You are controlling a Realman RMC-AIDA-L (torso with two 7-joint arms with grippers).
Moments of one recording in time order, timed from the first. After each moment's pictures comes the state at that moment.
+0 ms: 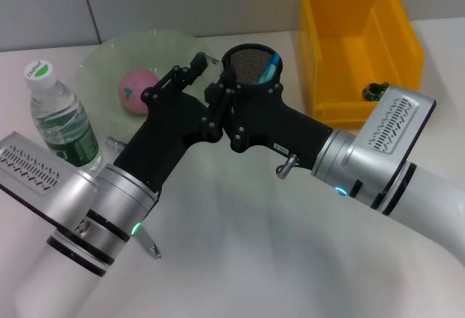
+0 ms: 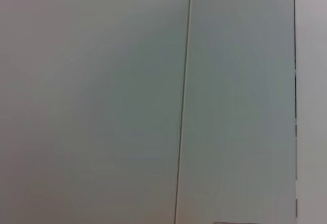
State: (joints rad) left arm -0.63 -2.08 0.09 -0.54 1.66 1.38 0.00; right arm 0.75 2.09 -0.41 0.24 -1.58 -1.29 0.24
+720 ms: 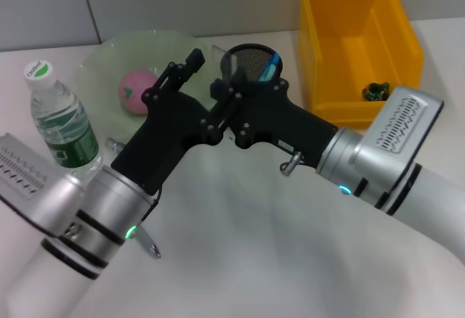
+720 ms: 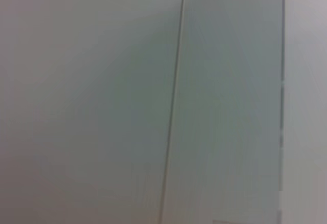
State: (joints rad) left arm -0.62 -2.08 0.06 -0.49 1.76 1.41 -0.09; right arm 0.74 2.09 -0.40 0.23 -1.57 -1.31 0.24
